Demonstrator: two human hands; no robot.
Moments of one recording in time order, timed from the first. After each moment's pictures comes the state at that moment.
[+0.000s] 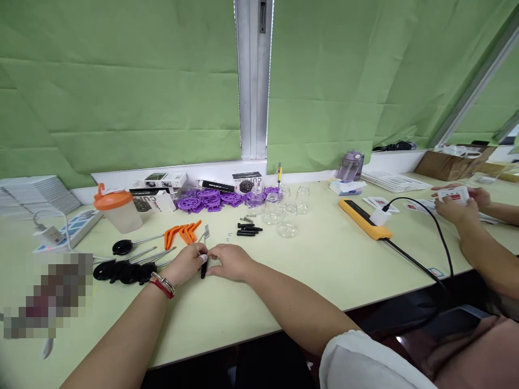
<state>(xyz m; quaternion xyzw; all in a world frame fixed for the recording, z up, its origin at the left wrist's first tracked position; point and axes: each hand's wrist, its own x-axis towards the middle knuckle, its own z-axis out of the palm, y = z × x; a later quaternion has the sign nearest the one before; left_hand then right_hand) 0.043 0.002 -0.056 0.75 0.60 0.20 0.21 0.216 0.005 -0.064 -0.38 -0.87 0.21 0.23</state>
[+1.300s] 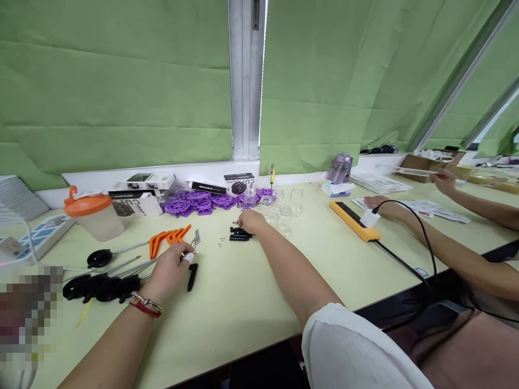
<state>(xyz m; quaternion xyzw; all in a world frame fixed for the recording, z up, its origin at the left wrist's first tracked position) 0.040 0.001 -0.050 0.71 0.62 0.30 0.15 0.284 0.133 -0.040 -0.60 -0.79 0.12 0.08</state>
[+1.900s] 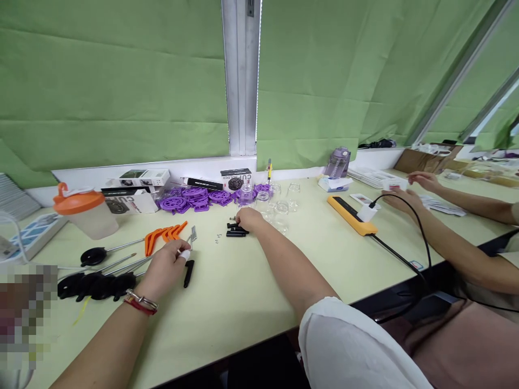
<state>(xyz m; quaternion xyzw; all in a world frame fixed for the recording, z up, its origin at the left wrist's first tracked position) 0.040 0.003 -0.053 0.72 0.61 0.30 0.14 0.289 0.142 -0.053 -0.61 -0.78 0.14 0.08</state>
